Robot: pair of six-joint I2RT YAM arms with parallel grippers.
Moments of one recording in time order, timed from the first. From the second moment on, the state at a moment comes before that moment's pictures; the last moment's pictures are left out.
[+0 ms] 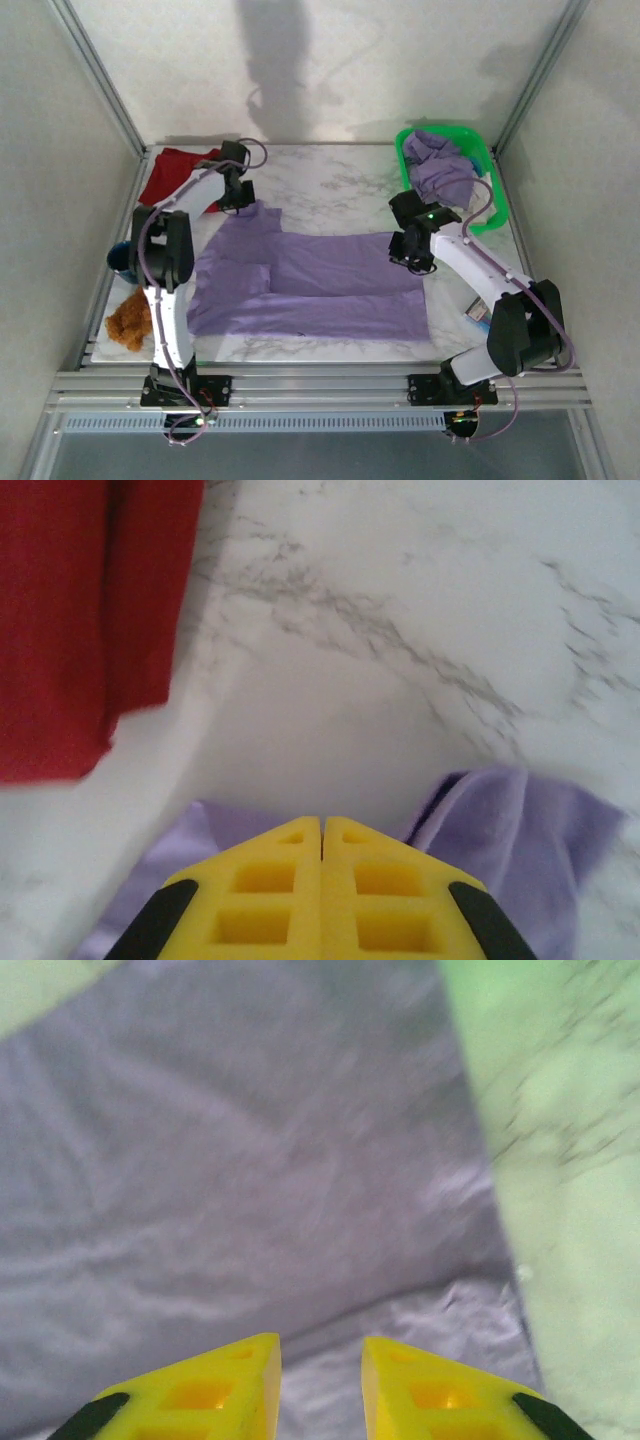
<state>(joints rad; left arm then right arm) -0.16 2.07 1.65 -0.72 -0.08 -0.38 0.43 1.47 1.12 -0.96 0.13 0.75</state>
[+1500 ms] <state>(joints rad) -0.18 1.62 1.18 -0.68 -0.02 -0.51 0.55 1.84 1.31 -0.91 -0.14 0.72</state>
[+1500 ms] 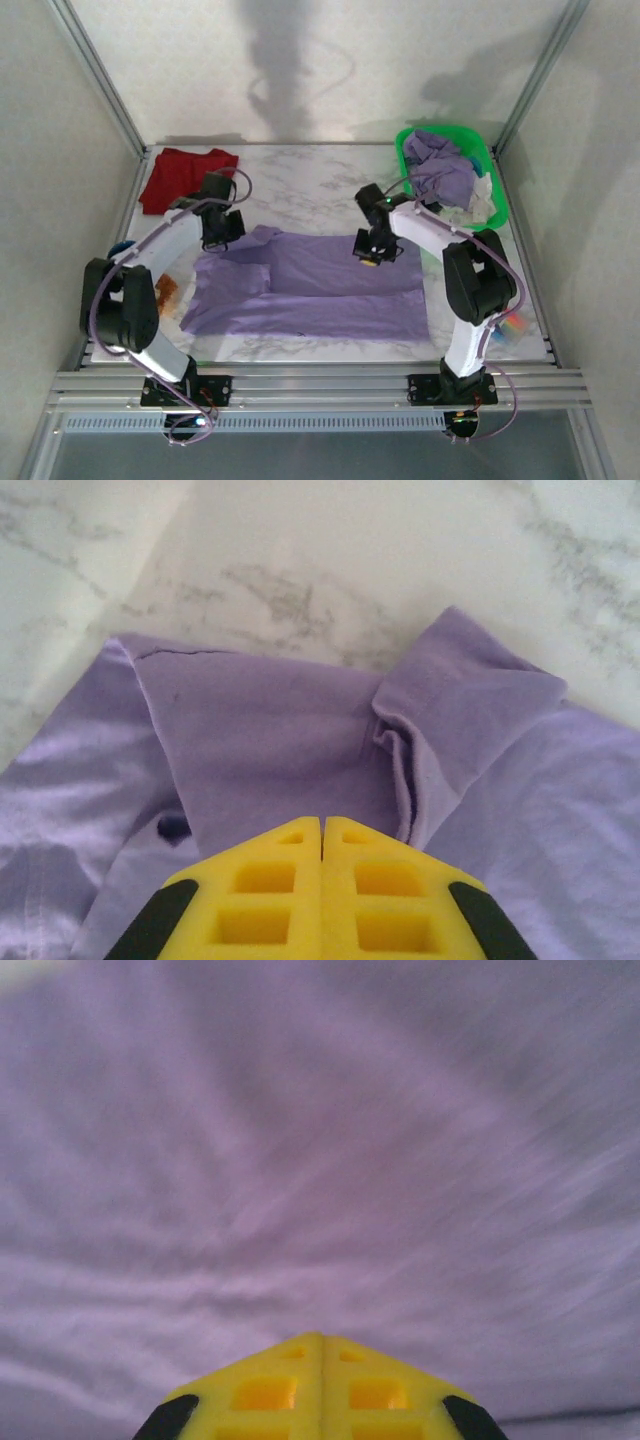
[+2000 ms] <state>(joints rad) -0.10 1.82 1.42 -0.69 -0.01 -0.42 0.79 2.01 1.36 -0.62 -0.40 0.94</state>
